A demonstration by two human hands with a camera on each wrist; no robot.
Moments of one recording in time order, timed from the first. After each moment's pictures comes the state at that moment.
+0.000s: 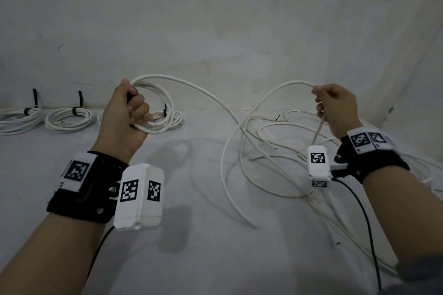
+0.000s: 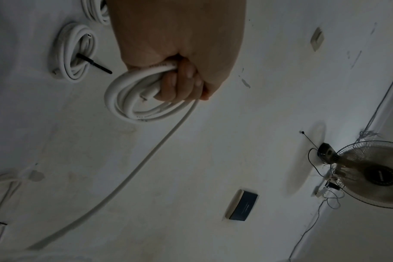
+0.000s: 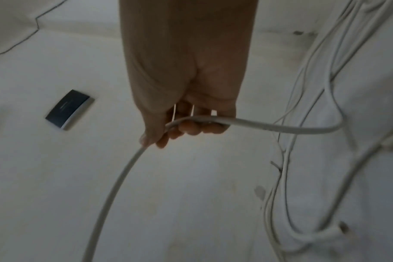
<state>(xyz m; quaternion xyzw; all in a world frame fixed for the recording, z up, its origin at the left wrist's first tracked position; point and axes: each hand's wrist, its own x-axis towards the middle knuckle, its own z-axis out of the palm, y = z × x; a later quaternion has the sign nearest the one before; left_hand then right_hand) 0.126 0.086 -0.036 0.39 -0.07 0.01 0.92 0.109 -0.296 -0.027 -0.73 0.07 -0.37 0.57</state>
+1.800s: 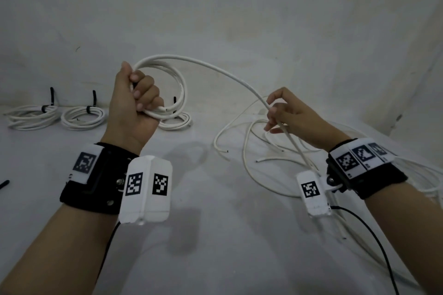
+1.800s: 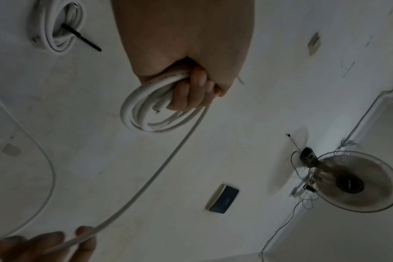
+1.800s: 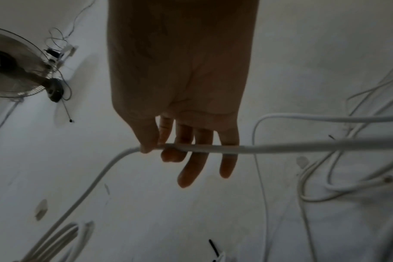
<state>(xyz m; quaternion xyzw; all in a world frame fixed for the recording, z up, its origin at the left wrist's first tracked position) 0.114 0.090 -0.016 0.27 -0.16 -0.01 0.95 0.076 -0.205 -0.015 -0.86 -0.14 -0.08 0.48</state>
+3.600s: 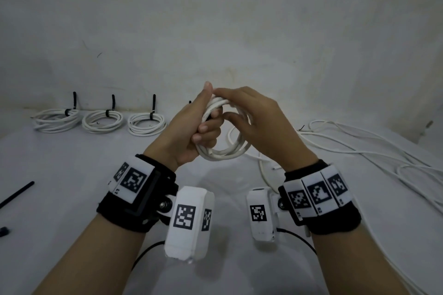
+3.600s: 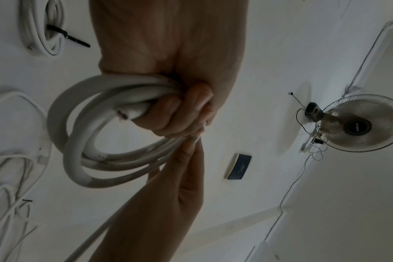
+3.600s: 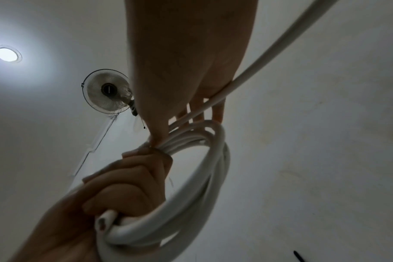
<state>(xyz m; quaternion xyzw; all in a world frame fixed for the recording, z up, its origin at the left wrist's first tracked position) 0.083 0.051 -0.014 0.56 -0.19 -0.16 0.79 0.086 -0.104 -0.020 -0.84 -0.33 -0.36 0.25</state>
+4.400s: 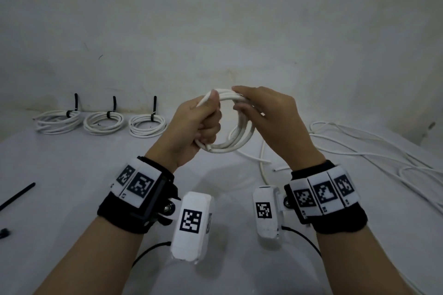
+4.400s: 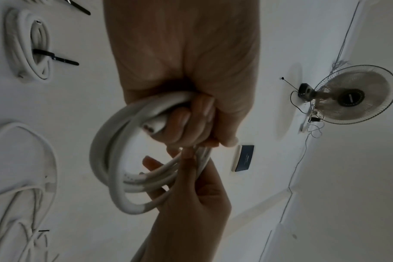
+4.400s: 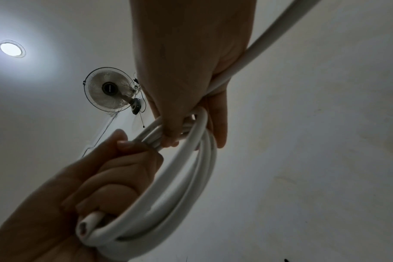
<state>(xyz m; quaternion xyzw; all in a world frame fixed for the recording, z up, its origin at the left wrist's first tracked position) 0.084 0.054 -0.020 0.56 -0.27 -0.05 0.78 0.088 -0.117 -0.015 -0.82 -0.30 -0.43 0.24</state>
